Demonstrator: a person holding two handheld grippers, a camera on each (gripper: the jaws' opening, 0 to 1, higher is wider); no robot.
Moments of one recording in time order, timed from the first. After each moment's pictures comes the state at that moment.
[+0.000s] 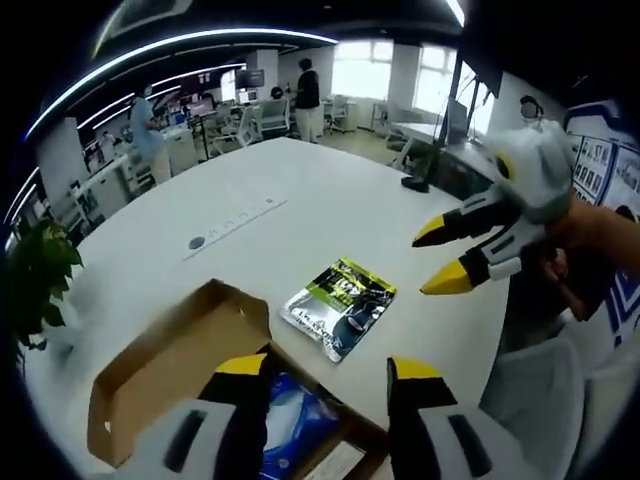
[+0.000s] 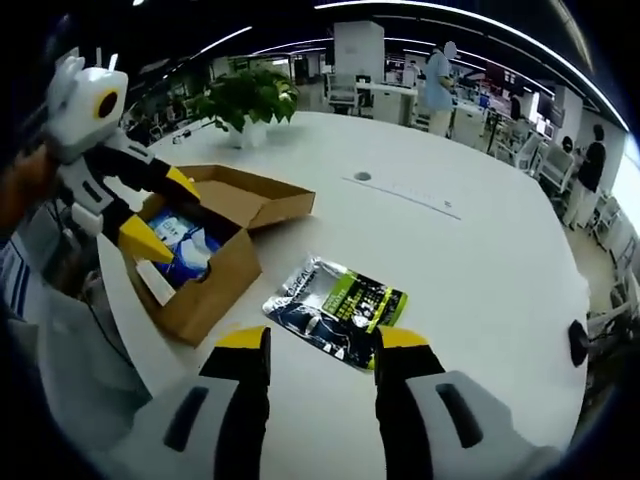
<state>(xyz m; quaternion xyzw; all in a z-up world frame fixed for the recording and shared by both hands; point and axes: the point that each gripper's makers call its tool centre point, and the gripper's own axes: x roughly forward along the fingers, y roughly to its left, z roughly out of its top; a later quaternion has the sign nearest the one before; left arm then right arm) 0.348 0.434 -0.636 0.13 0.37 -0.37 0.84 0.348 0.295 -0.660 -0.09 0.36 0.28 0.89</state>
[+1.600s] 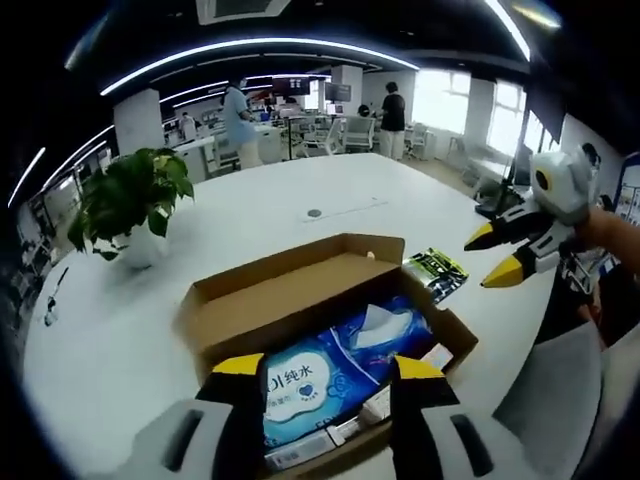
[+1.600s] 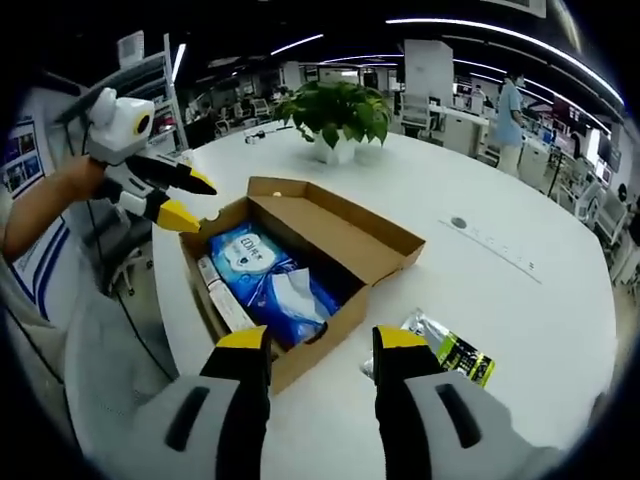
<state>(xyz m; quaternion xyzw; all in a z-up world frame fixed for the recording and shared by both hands) 0.315 0.621 -0.630 0.06 0.35 -0.21 0.91 0.328 0.426 -0.643 -0.11 0.32 0.42 0.84</state>
